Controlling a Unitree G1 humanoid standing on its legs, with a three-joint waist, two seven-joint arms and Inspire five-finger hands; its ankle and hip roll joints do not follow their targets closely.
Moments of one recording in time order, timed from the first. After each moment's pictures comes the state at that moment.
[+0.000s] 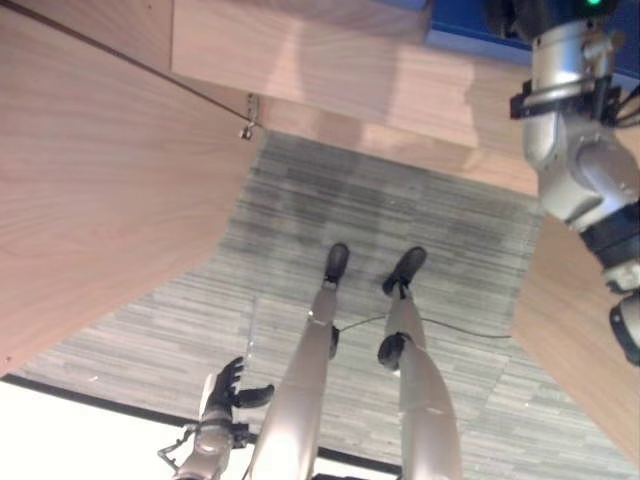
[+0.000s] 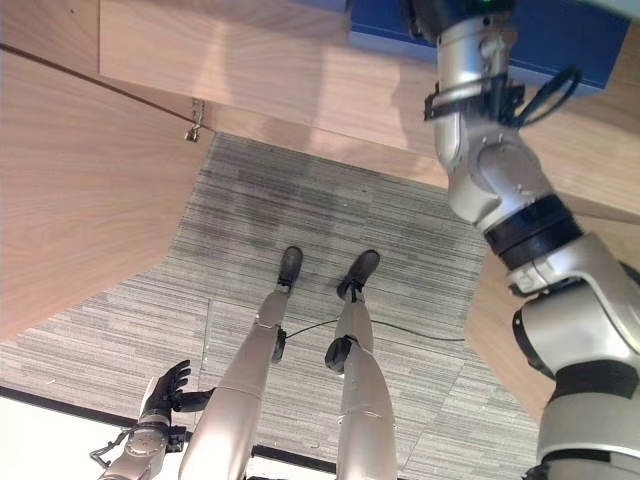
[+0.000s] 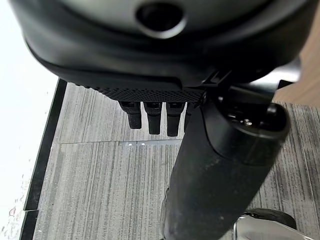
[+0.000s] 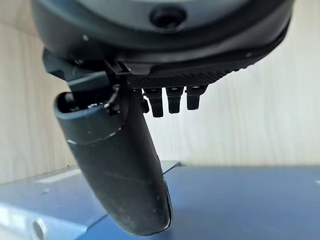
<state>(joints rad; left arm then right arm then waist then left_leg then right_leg) -0.06 0.34 -0.28 0.91 -0.27 -0.17 0.27 -1.18 -0.86 0.65 0.32 -0.66 0.22 -0.73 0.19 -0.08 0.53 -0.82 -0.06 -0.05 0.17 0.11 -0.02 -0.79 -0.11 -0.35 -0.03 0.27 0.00</state>
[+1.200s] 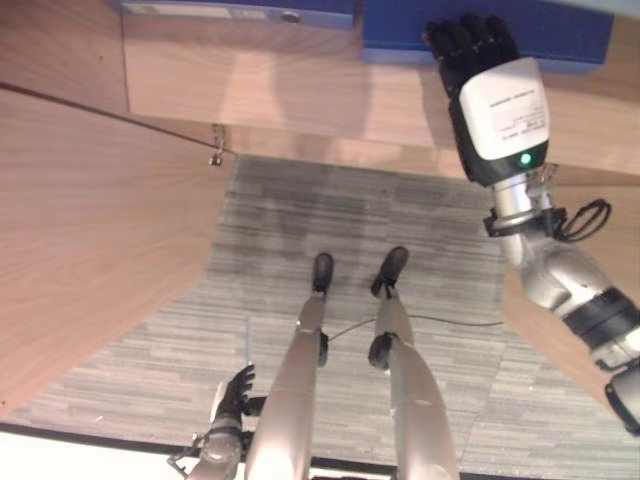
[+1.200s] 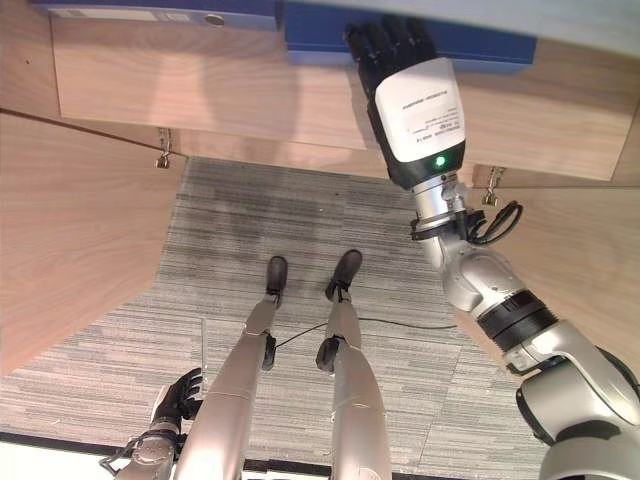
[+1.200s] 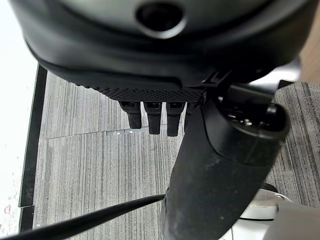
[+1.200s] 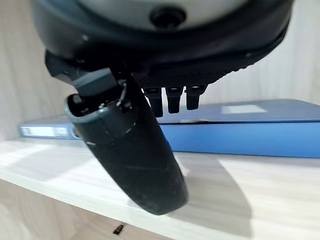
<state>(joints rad) -0.02 0.31 -0.29 0.90 -0.27 -0.15 0.26 -0.94 -0.81 0.69 0.34 -0.71 0.15 -0.69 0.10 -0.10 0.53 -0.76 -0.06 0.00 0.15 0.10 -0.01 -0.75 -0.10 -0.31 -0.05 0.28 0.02</state>
